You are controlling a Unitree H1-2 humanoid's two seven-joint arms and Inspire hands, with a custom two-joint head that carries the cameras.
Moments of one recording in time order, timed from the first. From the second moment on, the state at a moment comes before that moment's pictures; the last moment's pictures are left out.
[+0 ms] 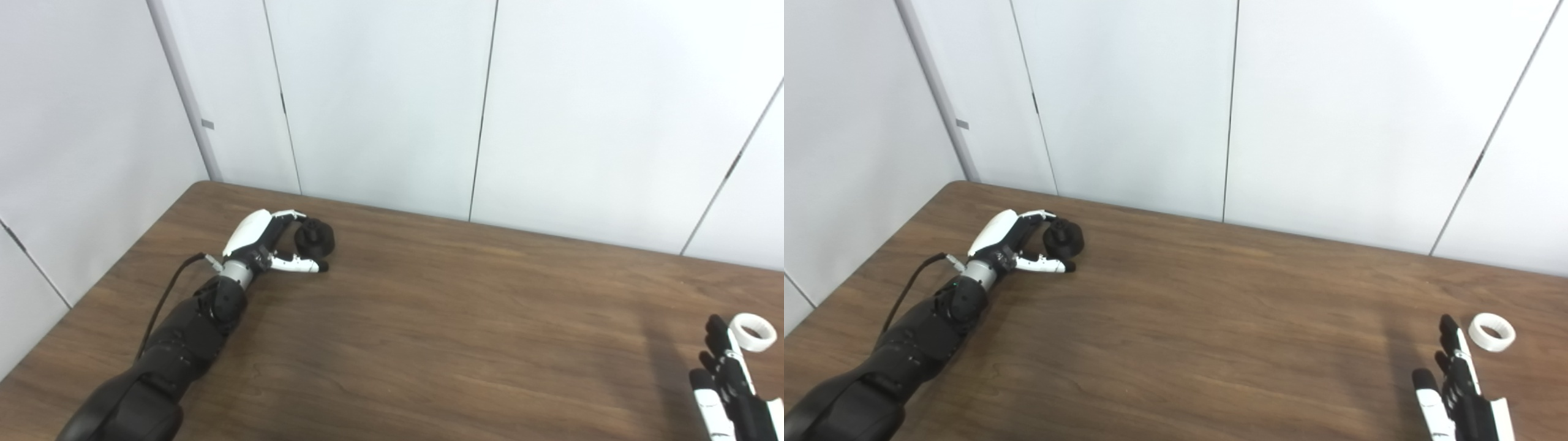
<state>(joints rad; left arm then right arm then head) -0.61 0.56 -0.23 1.01 0.37 -0.33 0.20 0.05 -0.14 -0.06 -0.08 -0.08 -0.20 0.00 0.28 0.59</state>
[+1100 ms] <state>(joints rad) -0.61 0.57 -0.25 1.01 0.37 -0.33 0.18 0.06 -0.14 -0.06 -0.10 -0.08 -0.19 0.00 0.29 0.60</state>
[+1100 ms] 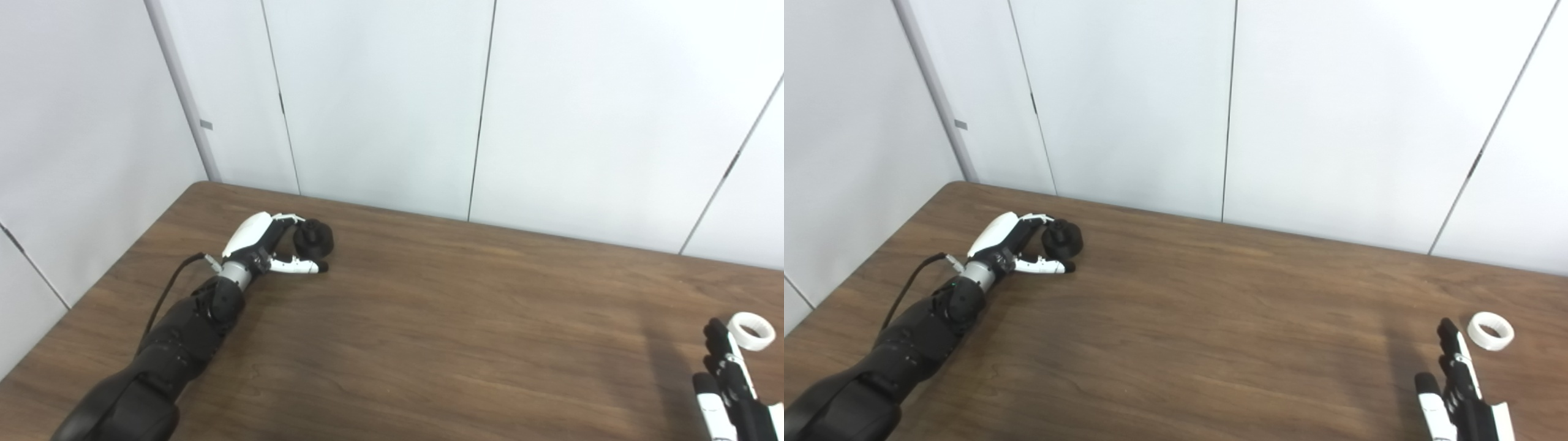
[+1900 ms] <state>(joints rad) -0.63 0.58 -0.29 1.05 0.41 -0.38 0.25 0.06 -0.14 -0.05 -0.10 -0.06 -0.20 0.01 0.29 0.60</state>
